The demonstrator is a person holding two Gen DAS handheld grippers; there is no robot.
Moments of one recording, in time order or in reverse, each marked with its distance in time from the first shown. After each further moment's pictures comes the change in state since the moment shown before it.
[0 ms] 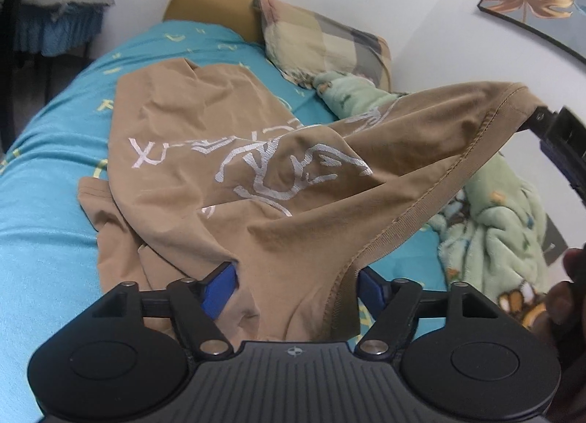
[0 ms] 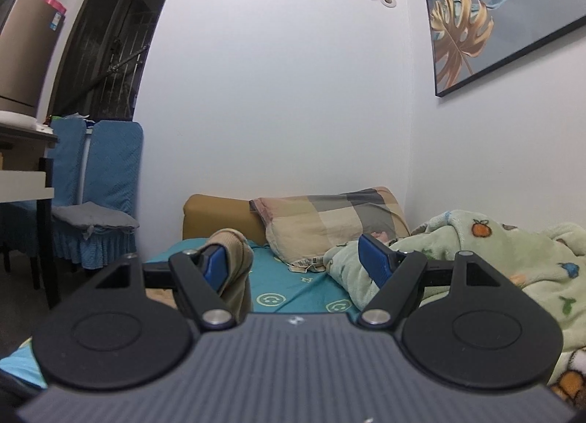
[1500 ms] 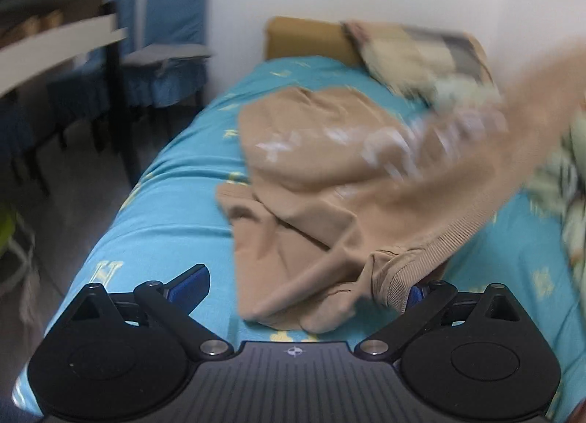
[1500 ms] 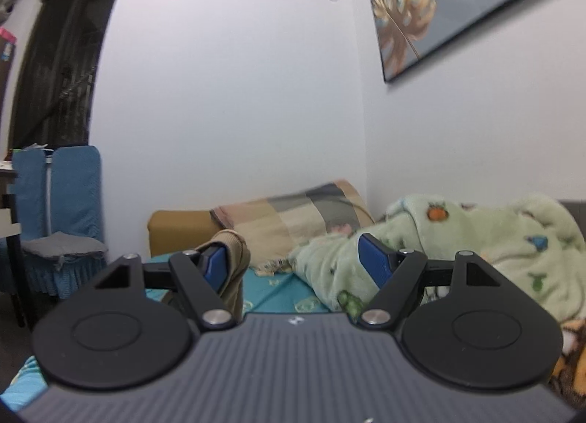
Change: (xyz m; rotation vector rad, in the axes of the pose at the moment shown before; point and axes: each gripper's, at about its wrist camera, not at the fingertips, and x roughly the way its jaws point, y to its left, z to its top) left arm -0.048 -0.015 -0.036 0.034 -0.153 0.476; right arm 0.001 -0.048 0.001 0.113 0.018 -0.125
